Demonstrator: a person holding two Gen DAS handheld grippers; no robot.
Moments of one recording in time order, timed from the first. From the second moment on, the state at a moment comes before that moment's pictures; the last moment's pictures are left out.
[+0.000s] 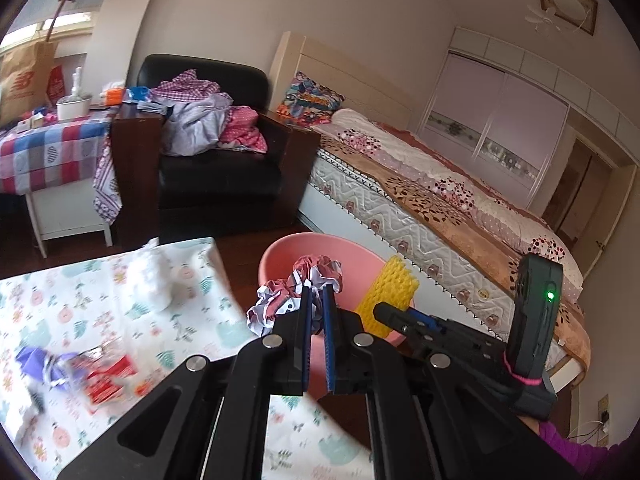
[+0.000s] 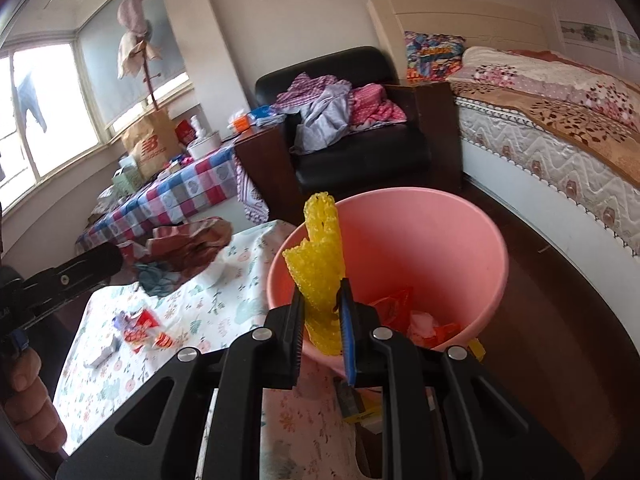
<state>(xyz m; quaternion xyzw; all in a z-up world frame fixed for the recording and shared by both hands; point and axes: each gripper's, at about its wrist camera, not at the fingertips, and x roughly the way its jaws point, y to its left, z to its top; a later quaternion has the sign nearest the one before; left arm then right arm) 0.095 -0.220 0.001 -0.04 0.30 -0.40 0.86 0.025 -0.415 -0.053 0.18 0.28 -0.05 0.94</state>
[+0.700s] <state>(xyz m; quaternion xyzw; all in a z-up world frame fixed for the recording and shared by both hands) 0.144 -0.311 -0.054 -0.02 0.38 -0.41 0.83 0.044 -0.439 -0.091 0.19 0.30 -0.10 0.93</state>
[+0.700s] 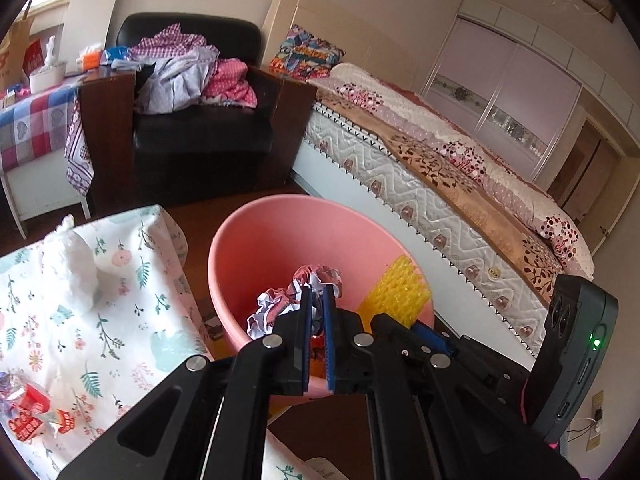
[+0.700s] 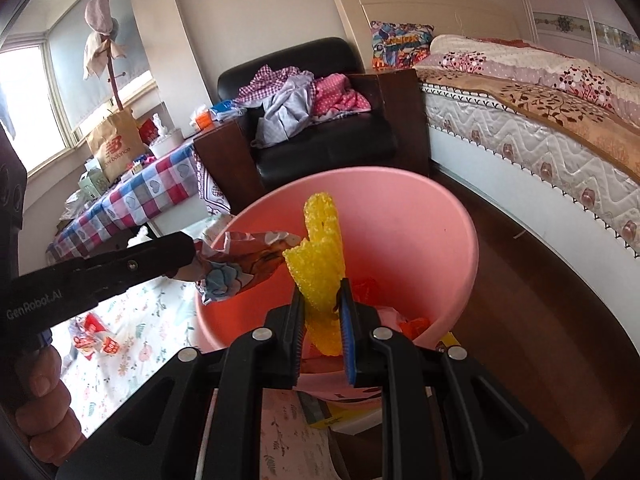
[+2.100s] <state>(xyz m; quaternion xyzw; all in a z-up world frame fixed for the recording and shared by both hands) 0.118 -0.280 -0.041 -0.01 0.35 -0.39 0.85 0.043 -0.445 -0.092 0.18 0.31 -0.11 0.93</state>
